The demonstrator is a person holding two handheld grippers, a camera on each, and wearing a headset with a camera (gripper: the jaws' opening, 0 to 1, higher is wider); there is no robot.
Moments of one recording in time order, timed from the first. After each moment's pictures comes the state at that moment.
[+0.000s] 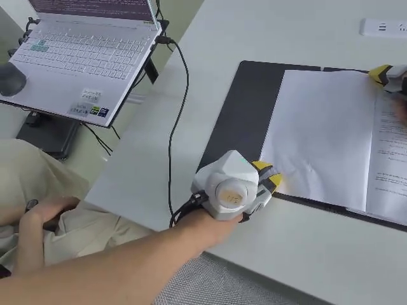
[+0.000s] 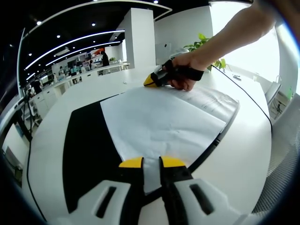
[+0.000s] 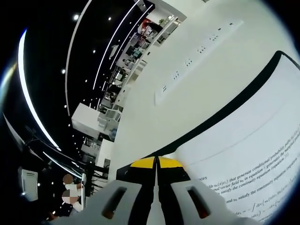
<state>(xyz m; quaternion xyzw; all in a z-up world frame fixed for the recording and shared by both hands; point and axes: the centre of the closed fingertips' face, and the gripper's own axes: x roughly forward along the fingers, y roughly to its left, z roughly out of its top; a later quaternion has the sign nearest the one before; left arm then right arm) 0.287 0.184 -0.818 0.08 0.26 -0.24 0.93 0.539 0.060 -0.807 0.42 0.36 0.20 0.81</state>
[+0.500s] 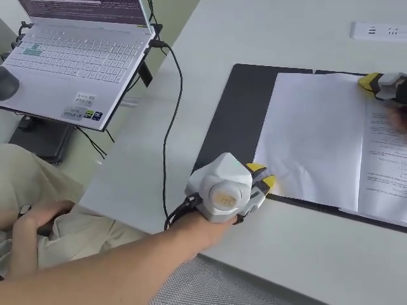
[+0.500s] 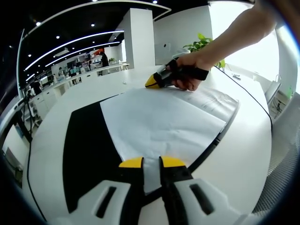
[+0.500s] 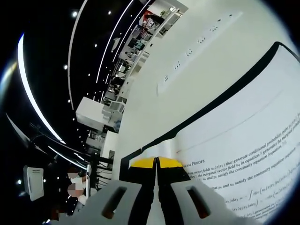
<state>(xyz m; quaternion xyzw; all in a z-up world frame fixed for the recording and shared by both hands) 0.287 0.184 -0.819 0.08 0.26 -0.24 0.93 0.518 0.063 -0.807 0.42 0.39 0.23 0.79</state>
